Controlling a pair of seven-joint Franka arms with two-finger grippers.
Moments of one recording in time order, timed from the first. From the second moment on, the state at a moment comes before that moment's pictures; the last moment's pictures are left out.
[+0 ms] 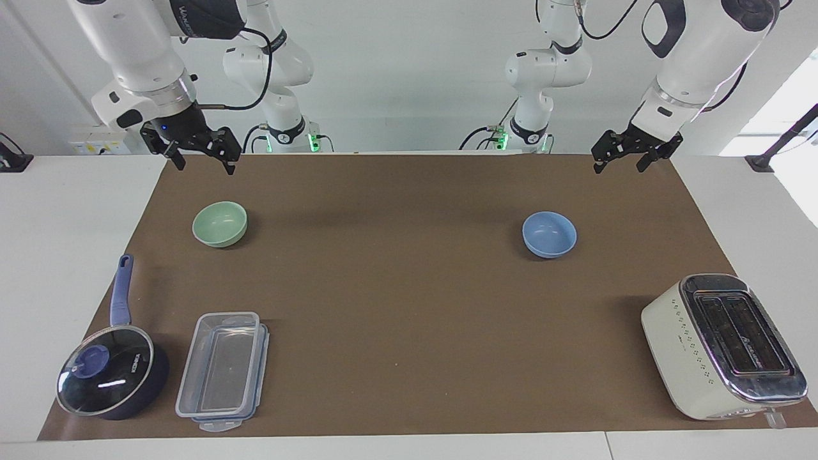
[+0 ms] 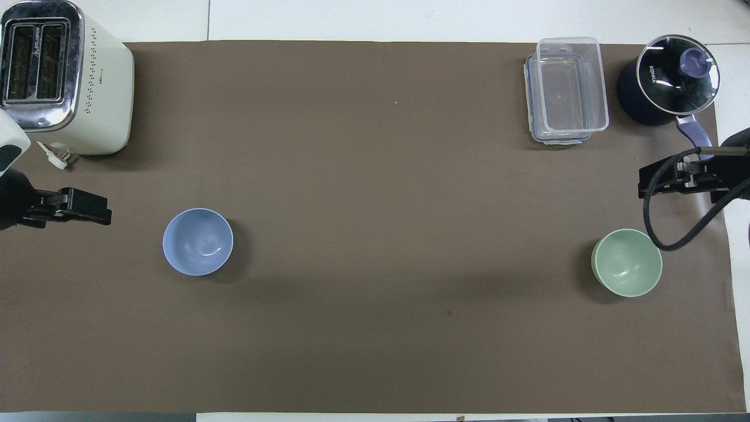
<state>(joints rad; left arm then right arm) -0.02 -0.12 -0.06 -1.77 -0.02 1.57 -0.04 -0.03 -0.02 0.06 -1.59 -0.03 1.49 0.13</state>
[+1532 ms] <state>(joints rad) -0.02 -0.04 -0.07 -2.02 -0.02 1.91 -0.03 -0.03 -0.02 0.06 -1.60 -0.02 1.50 0.13</state>
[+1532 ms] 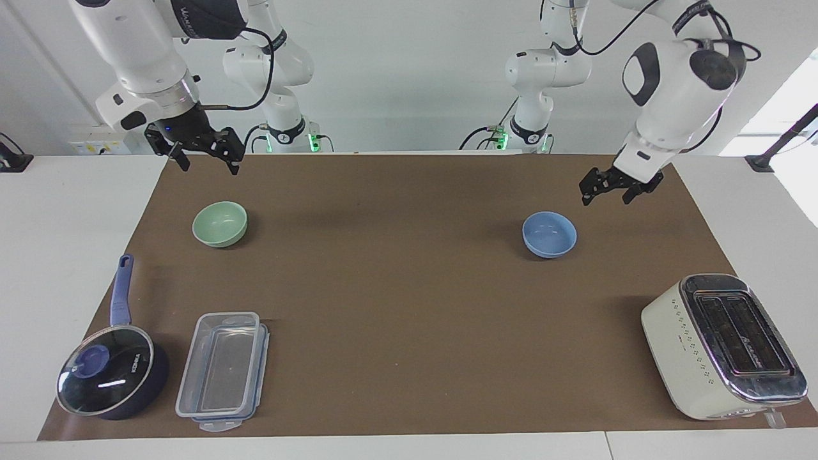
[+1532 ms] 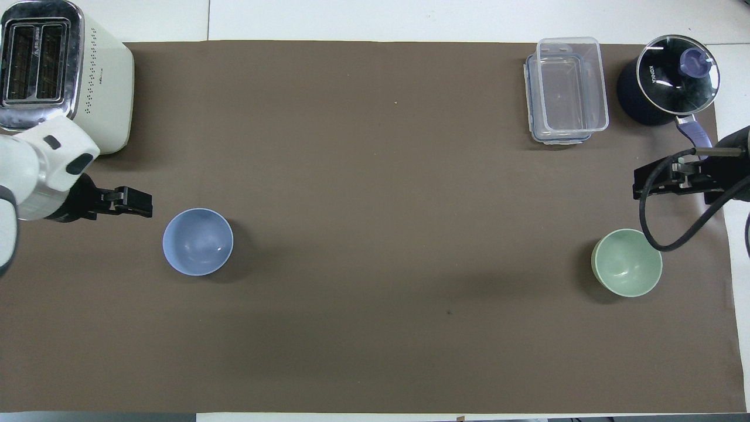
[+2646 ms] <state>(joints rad) -0.03 0.03 -0.07 -2.26 -0.02 2.19 0.08 -0.25 -0.20 0.05 -2.31 -0.02 2.13 -0.16</state>
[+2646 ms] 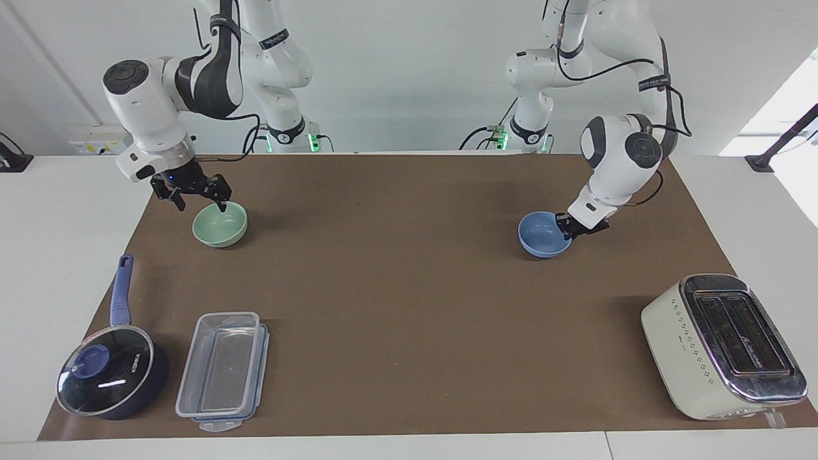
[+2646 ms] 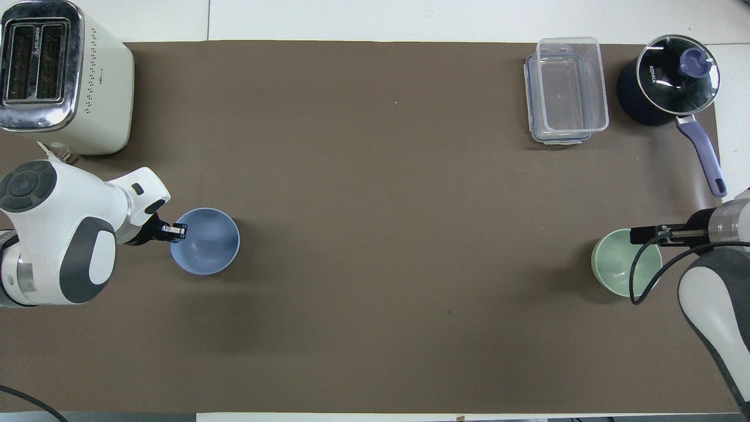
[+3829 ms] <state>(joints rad) -0.58 0.23 -0.08 -1.90 -0.06 2.10 -0.55 -0.37 -0.09 0.05 -2.46 -0.02 2.34 -0.27</state>
